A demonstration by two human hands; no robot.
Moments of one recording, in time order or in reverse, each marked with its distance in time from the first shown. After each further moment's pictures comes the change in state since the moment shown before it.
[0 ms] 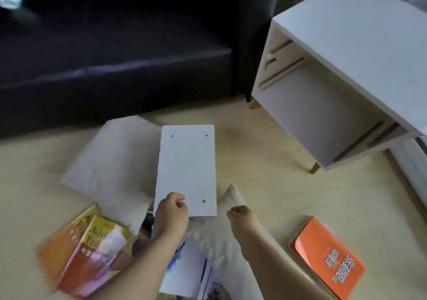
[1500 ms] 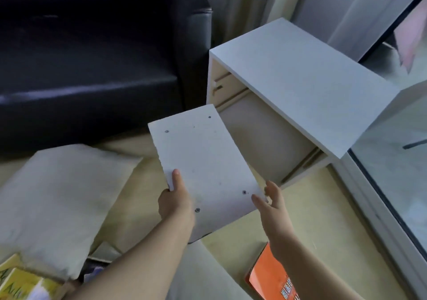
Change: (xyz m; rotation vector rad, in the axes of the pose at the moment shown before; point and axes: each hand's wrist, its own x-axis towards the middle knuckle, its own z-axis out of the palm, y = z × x) left_hand -0.019 0.155 0.098 -0.629 0.114 -0.203; right_hand 0.015 -0.015 -0.175 0.400 0.203 -0.418
